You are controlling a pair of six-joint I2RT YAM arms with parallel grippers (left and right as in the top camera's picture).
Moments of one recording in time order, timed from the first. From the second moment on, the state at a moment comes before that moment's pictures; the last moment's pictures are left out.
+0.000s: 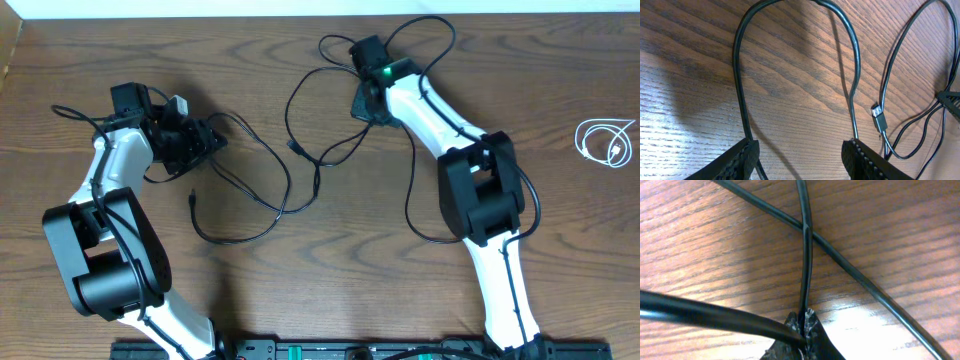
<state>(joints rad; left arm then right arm) 0.28 1.88 1.24 -0.64 0.52 -0.22 0.42 2.44 2.02 -0.84 0.06 0.73</state>
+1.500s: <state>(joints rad) 0.28 1.88 1.24 -0.64 0.52 -0.22 0.11 1.86 2.00 -0.95 -0.20 0.48</state>
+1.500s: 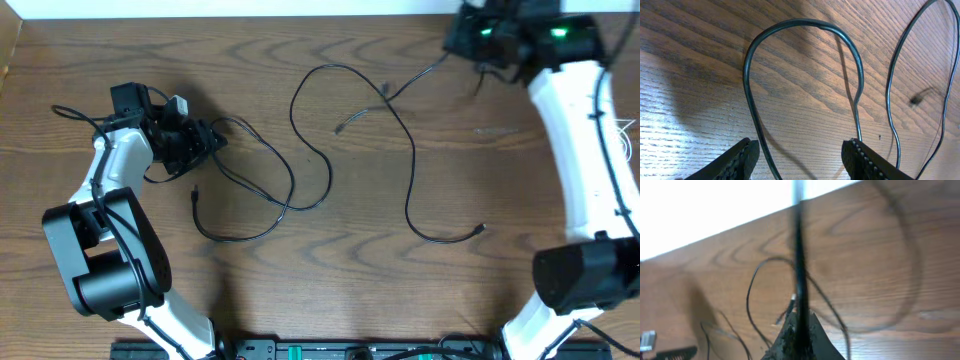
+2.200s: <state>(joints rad) 0.28 1.88 1.24 -0.64 0.52 -0.22 -0.06 1.85 1.95 -1.15 0.02 0.44</state>
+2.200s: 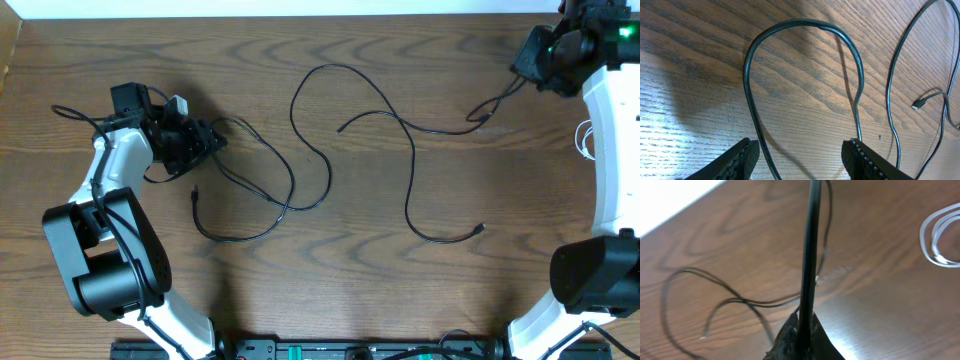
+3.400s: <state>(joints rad) 0.28 1.88 1.24 -0.64 0.52 -0.22 -0.06 1.86 1.44 -0.79 -0.14 0.30</state>
